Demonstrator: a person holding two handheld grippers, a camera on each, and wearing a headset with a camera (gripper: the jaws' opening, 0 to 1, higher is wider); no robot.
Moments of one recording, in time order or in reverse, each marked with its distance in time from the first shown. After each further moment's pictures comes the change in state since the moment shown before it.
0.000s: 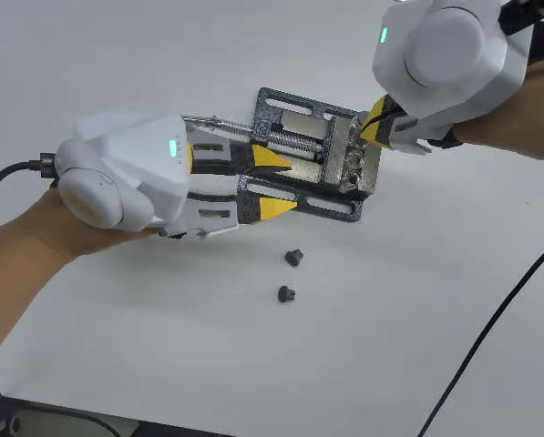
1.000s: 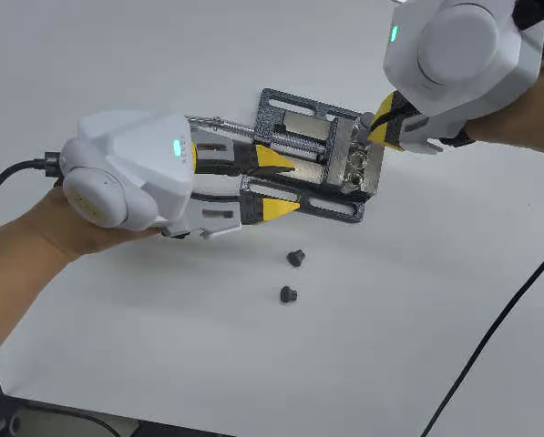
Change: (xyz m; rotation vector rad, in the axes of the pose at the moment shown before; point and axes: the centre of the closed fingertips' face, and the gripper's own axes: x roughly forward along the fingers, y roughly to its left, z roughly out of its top) left arm -0.001 0.001 -0.001 -0.001 0.000 -0.004; right arm -0.006 -0.004 -0.001 -0.022 -0.002 0.007
